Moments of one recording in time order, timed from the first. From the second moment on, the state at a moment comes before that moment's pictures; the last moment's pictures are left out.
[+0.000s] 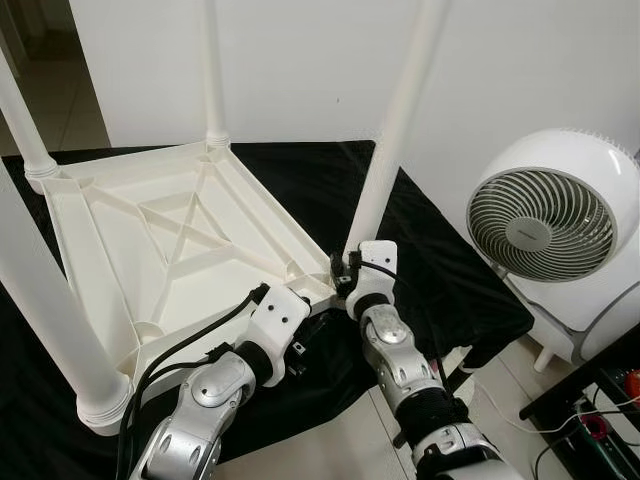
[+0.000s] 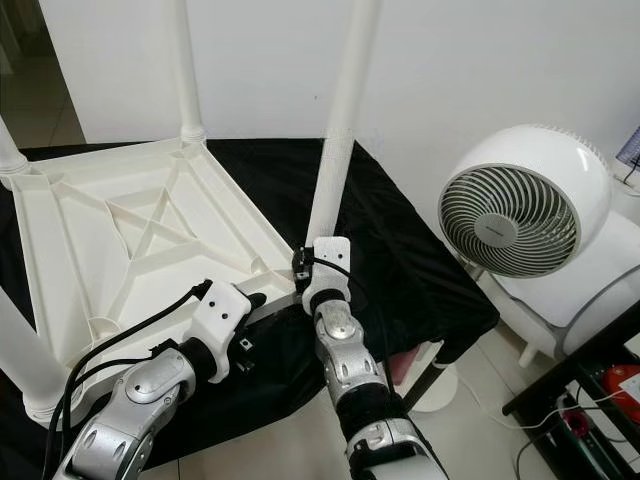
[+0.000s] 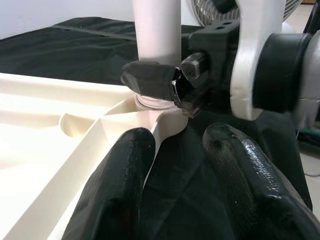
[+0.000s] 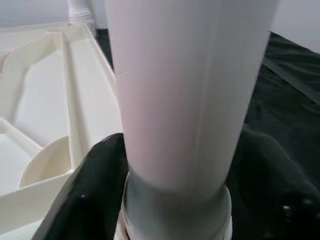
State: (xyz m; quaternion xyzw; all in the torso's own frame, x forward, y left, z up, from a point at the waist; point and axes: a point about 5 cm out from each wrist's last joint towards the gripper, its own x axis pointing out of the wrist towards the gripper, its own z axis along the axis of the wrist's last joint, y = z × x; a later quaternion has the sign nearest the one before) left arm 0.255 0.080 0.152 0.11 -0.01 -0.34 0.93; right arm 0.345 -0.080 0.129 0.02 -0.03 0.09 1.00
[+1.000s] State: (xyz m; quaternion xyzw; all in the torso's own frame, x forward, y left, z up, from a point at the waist) left arm 0.259 0.077 0.156 0.12 -0.01 -0.35 0.93; right arm 0.364 -0.124 0.158 -0.12 -0.04 0.40 0.91
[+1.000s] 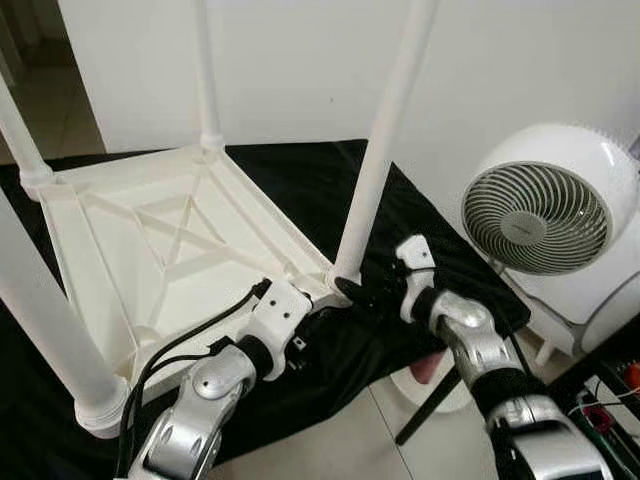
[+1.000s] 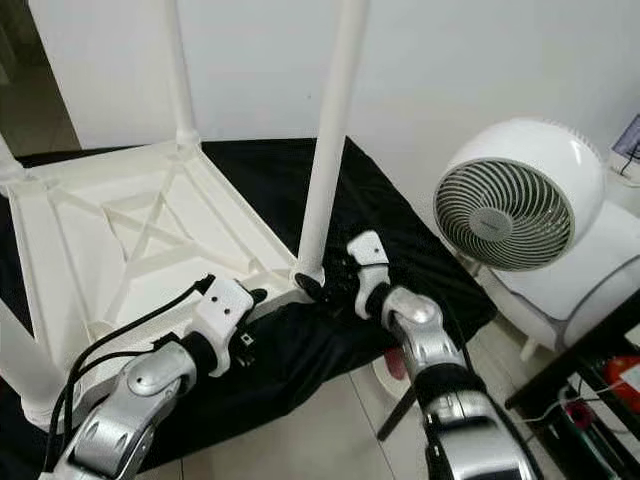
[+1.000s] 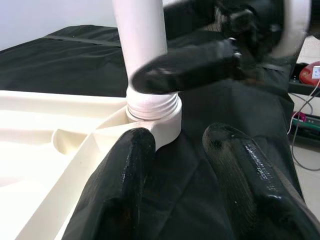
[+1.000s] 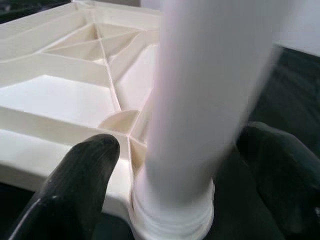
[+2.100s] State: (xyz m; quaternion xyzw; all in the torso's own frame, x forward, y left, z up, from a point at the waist) left arm 0.257 0.085 0.152 0.11 0.00 -0.33 0.94; right arm 0.360 -0.098 0.142 -0.04 -0.05 0.26 0.96
